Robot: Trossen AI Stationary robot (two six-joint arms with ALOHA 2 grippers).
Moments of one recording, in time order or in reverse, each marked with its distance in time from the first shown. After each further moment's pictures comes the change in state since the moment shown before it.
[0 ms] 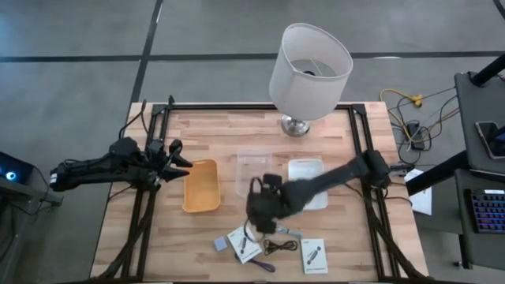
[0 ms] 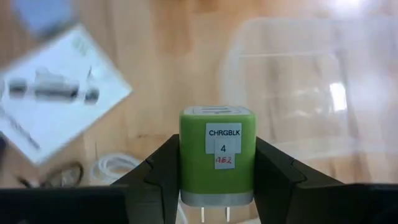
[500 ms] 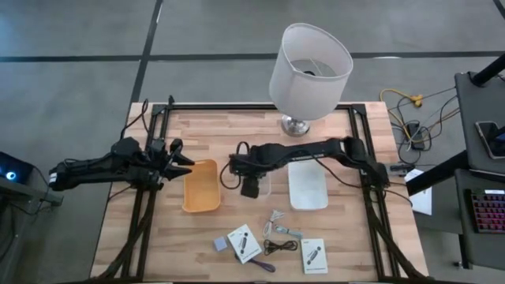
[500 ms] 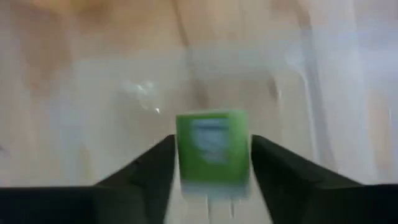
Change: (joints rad) left arm -0.001 0.018 0.000 0.000 -0.045 0.001; right arm -0.284 0.135 0.027 0.132 -0.225 -0.252
